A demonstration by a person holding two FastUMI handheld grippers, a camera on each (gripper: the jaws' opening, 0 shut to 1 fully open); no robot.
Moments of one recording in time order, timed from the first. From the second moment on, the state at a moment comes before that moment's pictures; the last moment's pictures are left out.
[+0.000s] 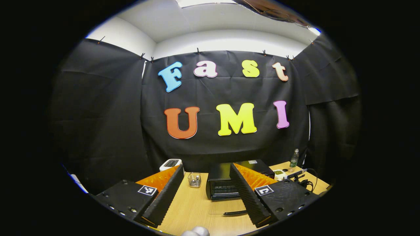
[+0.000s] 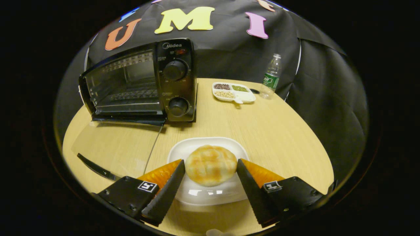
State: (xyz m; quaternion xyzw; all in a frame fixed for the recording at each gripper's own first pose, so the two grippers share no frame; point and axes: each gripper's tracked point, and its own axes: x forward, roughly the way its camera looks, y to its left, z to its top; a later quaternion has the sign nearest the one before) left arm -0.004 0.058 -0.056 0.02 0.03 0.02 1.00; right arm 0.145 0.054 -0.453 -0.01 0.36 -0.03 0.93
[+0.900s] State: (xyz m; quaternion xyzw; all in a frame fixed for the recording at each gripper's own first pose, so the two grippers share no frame) left arm -0.004 0.081 -0.076 0.02 0.06 0.03 1.00; right arm 0.150 0.125 -0.346 0.24 0.30 0.03 0.92
